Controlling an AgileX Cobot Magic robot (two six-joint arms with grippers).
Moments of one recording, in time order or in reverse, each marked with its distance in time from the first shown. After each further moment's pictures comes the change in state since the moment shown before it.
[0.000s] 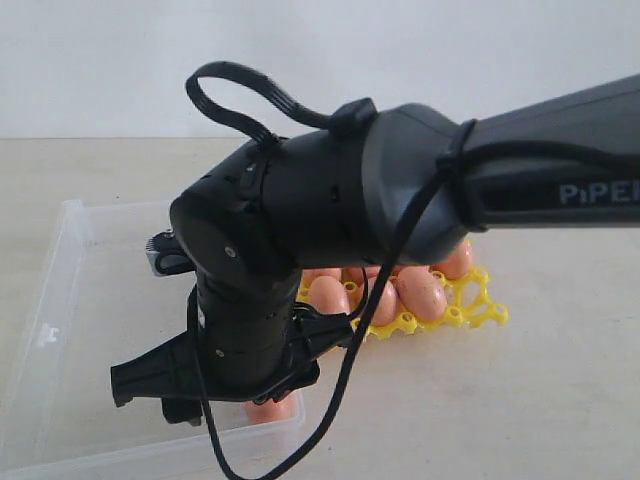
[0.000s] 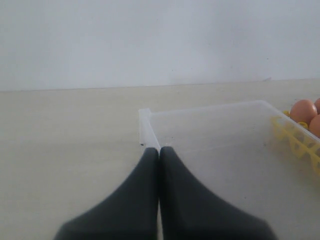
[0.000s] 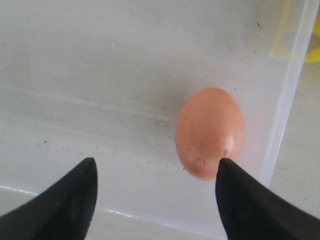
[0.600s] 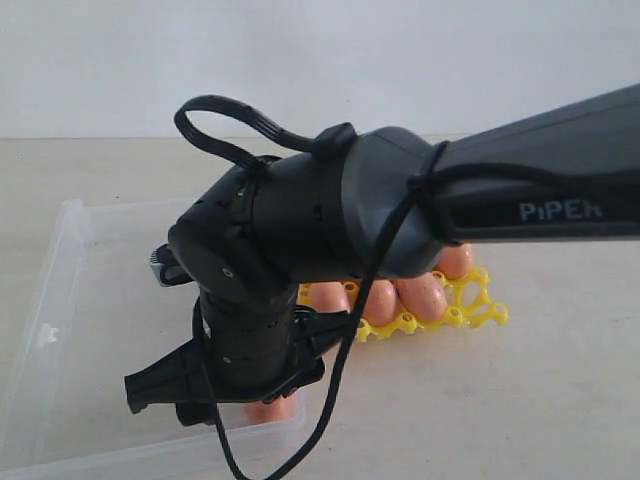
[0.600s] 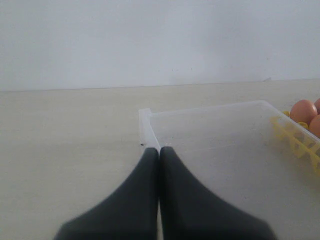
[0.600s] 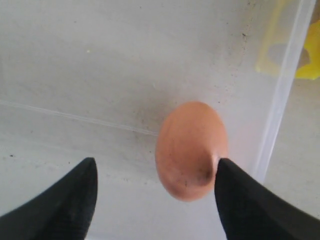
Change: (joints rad) left arm 0.000 0.000 0.000 0.000 0.000 0.000; right arm 0.000 0.036 0.000 -0.072 -0.009 0.013
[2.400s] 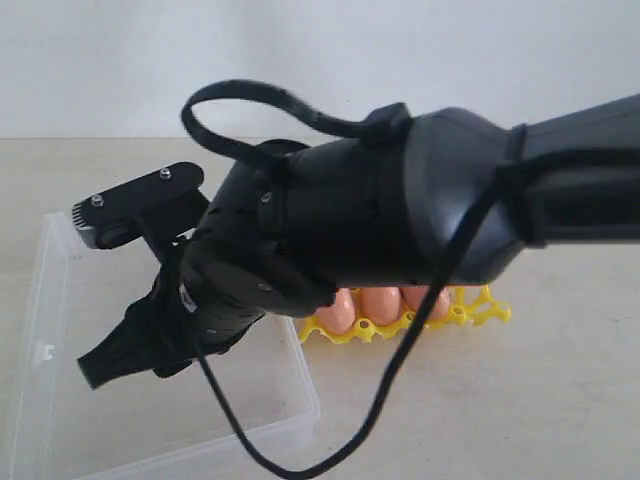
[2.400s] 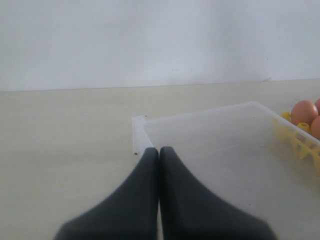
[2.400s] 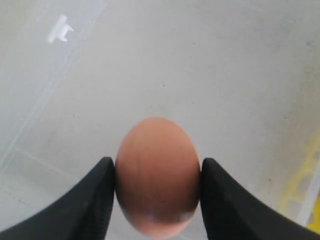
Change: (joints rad) left arm 0.000 0.000 0.000 0.000 0.000 0.000; right arm 0.030 -0.106 0.078 -0.201 -0.342 -0.137
